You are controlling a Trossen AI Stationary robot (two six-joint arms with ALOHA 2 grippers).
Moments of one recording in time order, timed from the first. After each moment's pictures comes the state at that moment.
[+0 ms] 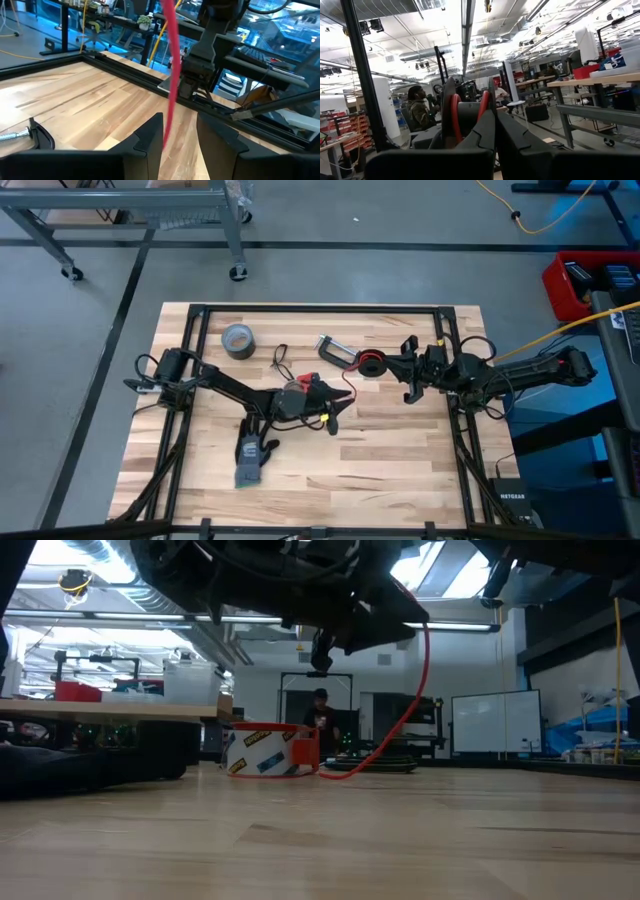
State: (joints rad) left arm -0.18 1.94 1.01 0.86 -0.49 -0.34; right arm 0.07 0.82 0.30 0.90 0.21 0.17
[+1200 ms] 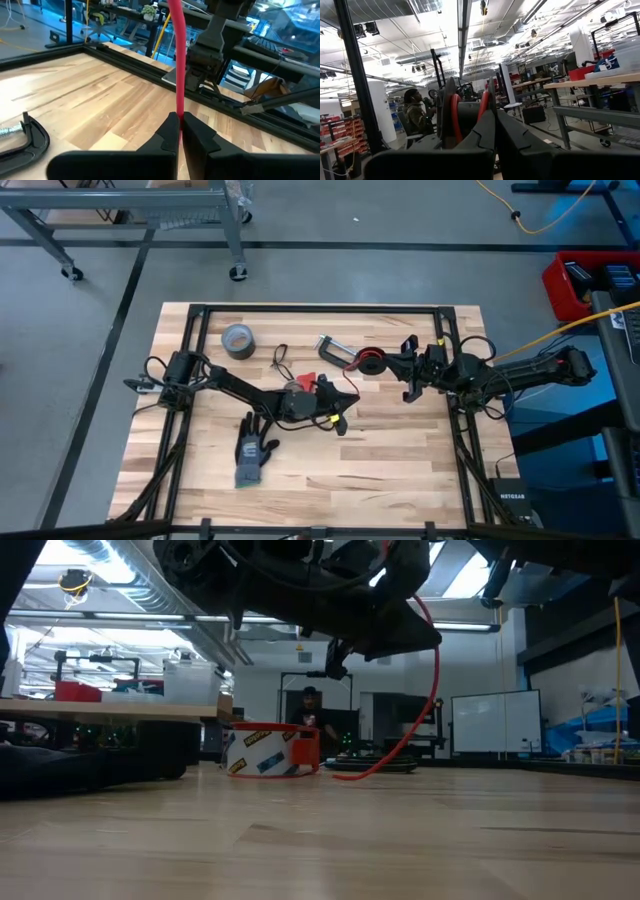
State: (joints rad) left arm -0.16 2.01 1.11 0.77 -0.50 -0.36; right arm 0.07 0.83 0.30 0.93 0.23 0.17
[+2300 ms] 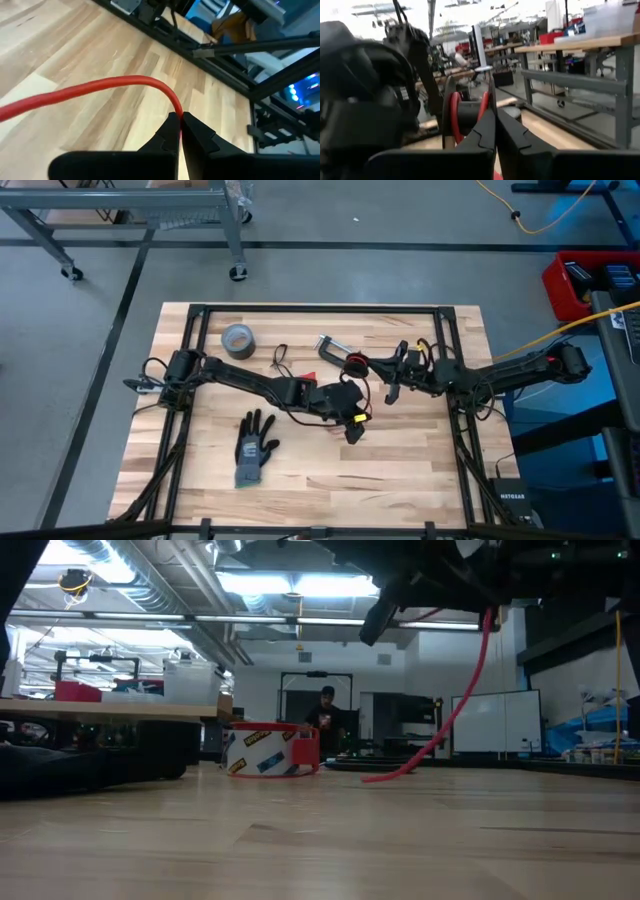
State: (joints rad) left arm -0.15 2.01 1.58 -0.07 -0.11 -0.62; right arm 0.07 0.97 0.30 0.80 0.35 0.16
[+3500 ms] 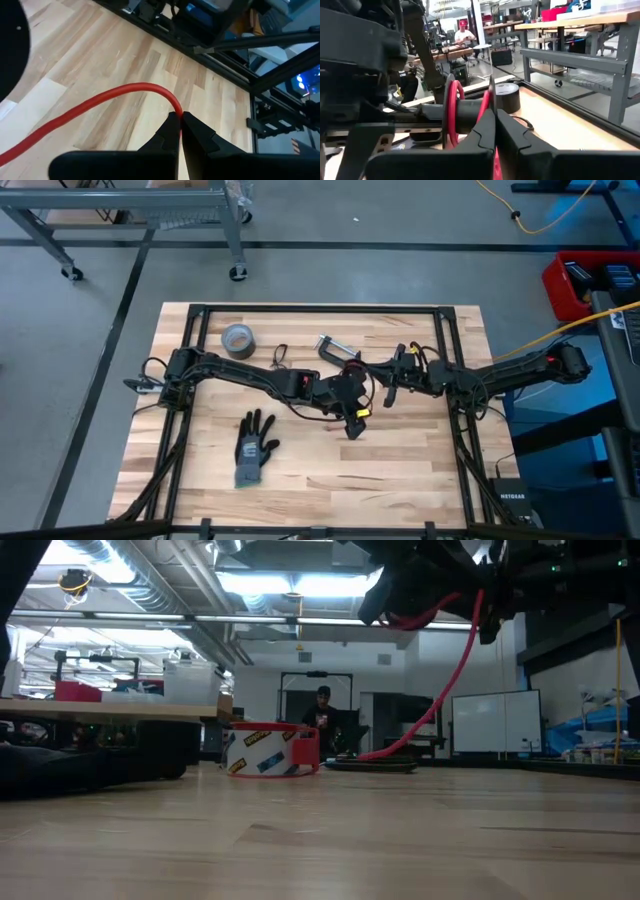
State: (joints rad) left arm -0.12 2.01 1.70 -0.25 -0.07 -0.58; right arm 0.07 0.97 0.30 0.68 0.32 0.18
